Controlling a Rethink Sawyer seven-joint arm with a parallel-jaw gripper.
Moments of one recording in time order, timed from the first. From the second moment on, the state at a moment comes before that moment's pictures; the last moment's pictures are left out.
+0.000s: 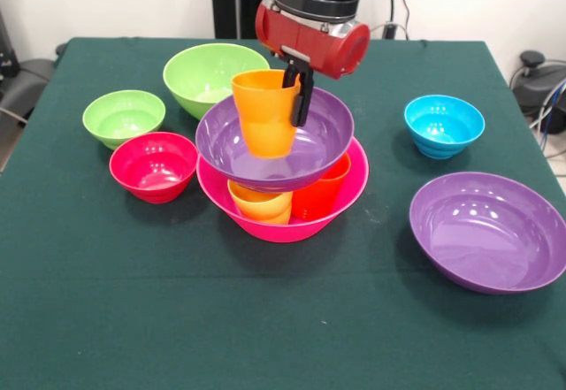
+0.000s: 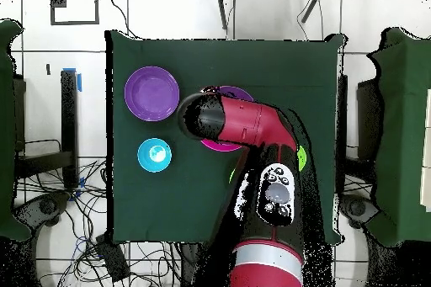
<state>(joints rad) -0.12 -0.60 -0.14 1.49 0.01 0.49 2.27</state>
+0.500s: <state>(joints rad) -0.12 -0.59 -0.14 1.49 0.01 0.49 2.27</state>
